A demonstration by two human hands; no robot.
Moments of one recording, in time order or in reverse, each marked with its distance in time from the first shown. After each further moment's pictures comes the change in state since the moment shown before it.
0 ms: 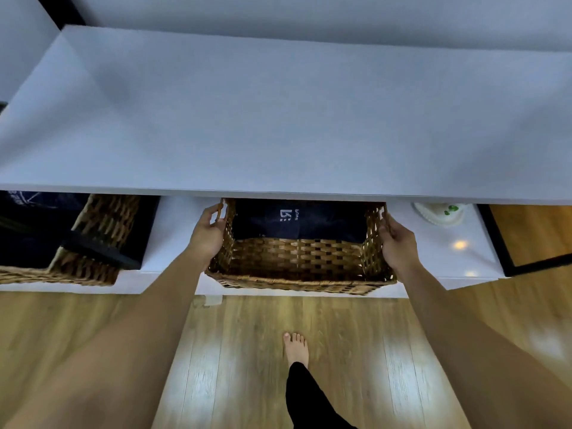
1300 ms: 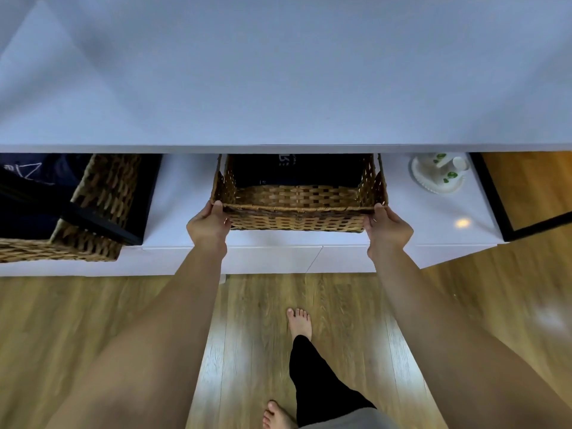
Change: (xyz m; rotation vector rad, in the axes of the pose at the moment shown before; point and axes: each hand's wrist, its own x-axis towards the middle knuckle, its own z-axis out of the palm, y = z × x) left_hand -0.036 -0.028 0.034 -0.764 0.280 -0.093; right_hand -0.033 0.014 0.037 0.883 0.380 0.425
